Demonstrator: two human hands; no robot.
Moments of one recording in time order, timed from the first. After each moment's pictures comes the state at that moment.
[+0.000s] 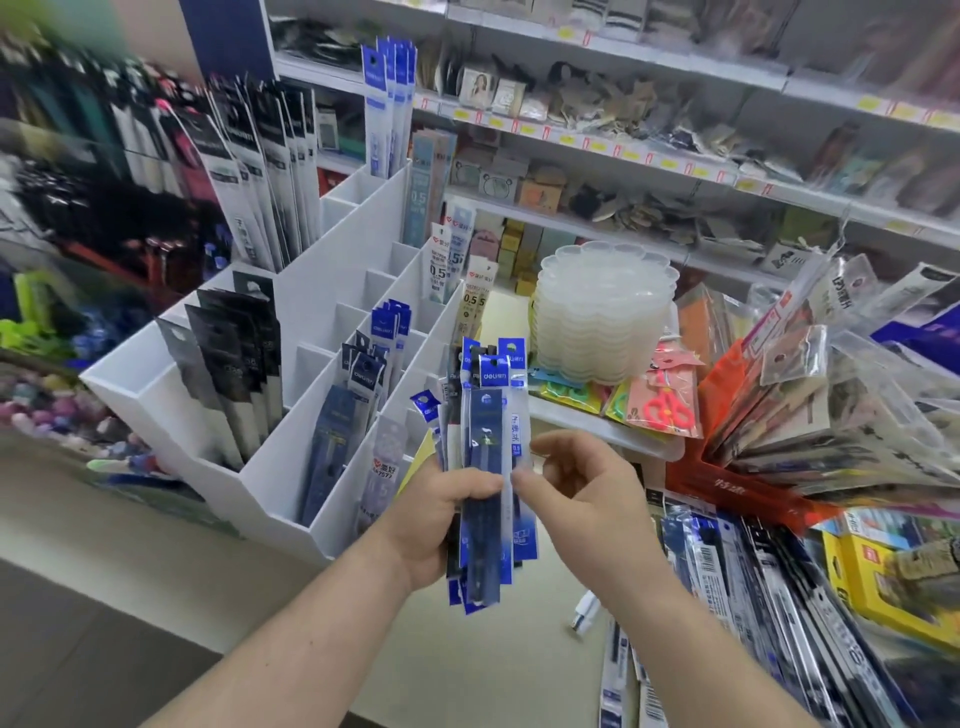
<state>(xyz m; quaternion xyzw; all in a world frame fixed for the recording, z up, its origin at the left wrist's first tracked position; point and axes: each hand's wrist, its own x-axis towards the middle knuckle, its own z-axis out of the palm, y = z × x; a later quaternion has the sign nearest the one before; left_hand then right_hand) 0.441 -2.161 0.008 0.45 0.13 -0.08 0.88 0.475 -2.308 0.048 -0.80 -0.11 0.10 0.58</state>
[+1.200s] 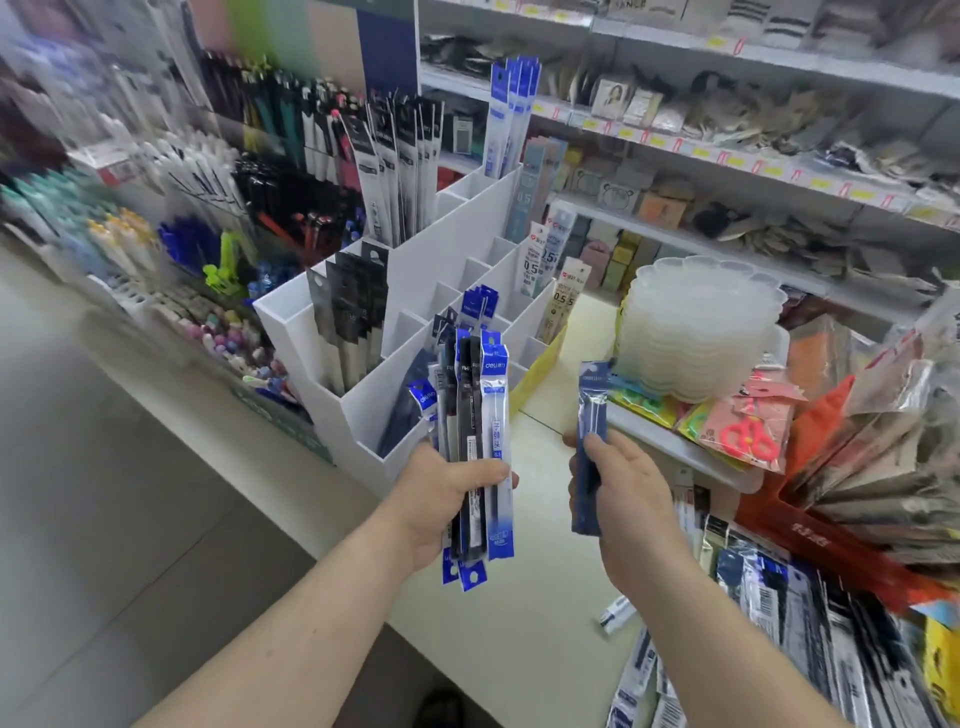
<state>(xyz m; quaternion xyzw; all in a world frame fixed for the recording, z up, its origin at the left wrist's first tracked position) 0.394 -2.165 0.027 0.52 0.30 0.08 0.79 0.484 -2.304 0.044 -0.69 0.00 0.27 0.67</state>
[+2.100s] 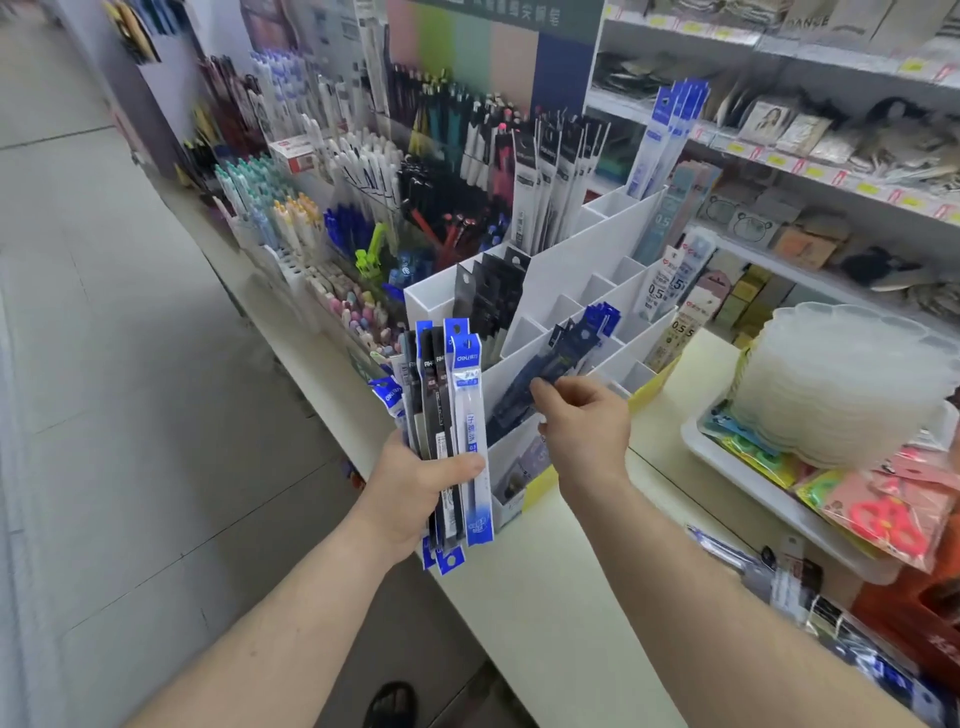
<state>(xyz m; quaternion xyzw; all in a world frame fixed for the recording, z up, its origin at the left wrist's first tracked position) 0.319 -2.120 0.035 0.51 0.32 0.26 0.75 0.478 -2.173 0.030 -0.74 -0.14 0.20 0.63</state>
